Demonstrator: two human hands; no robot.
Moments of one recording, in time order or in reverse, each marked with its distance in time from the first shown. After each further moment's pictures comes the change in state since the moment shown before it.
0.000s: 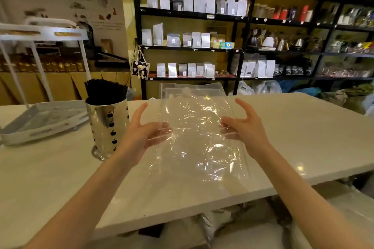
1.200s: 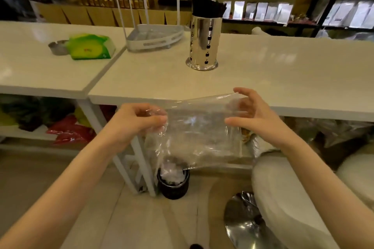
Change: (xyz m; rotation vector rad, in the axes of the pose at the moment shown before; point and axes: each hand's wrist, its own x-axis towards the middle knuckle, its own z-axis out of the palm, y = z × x) left_hand -0.269 0.005 -0.173 0.460 0.160 -0.124; right_hand -0.216 0.034 0.112 -0.369 -0.662 -0.005
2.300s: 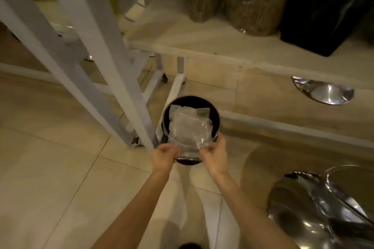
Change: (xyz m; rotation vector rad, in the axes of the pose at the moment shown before) left_hand 0.141 -0.725 0.145 -0.208 0.501 -0.693; right_hand 0.126 0.604 0.420 0.185 0.165 0.564
